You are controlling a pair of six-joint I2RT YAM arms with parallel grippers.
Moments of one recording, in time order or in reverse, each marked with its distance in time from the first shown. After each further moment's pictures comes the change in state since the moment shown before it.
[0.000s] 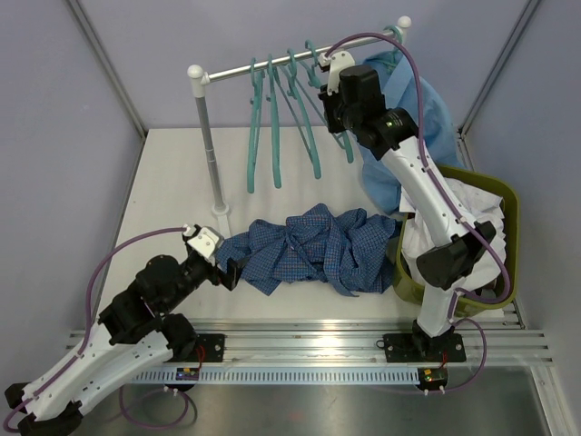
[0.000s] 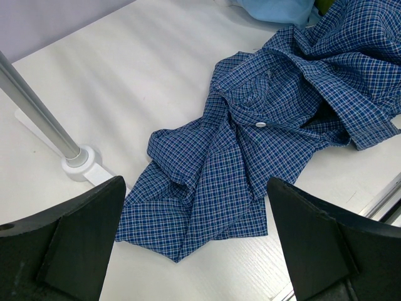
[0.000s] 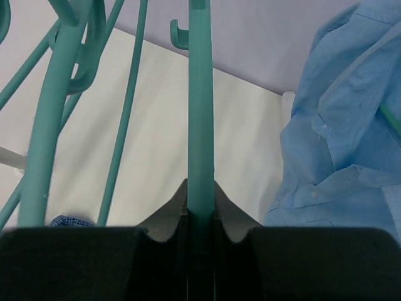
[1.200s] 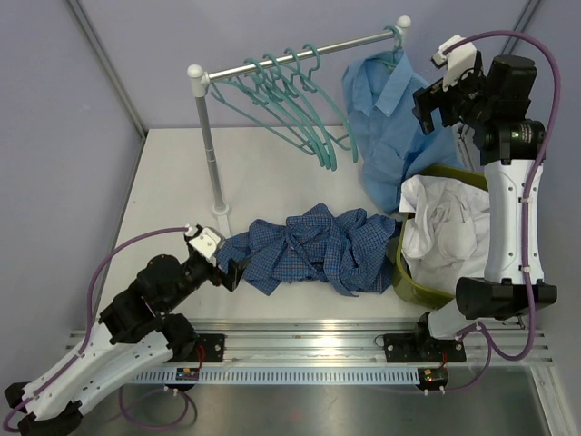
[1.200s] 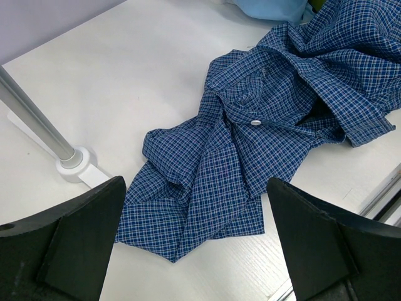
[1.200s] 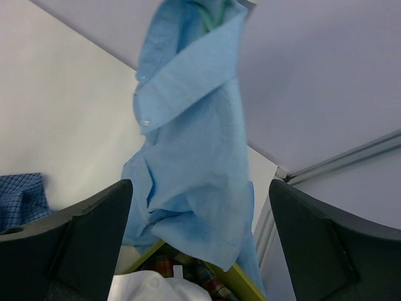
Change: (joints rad) left arm 0.000 0.006 0.000 0.000 0.023 0.000; right arm -0.544 -0.338 -0.149 -0.089 -0.509 -0.498
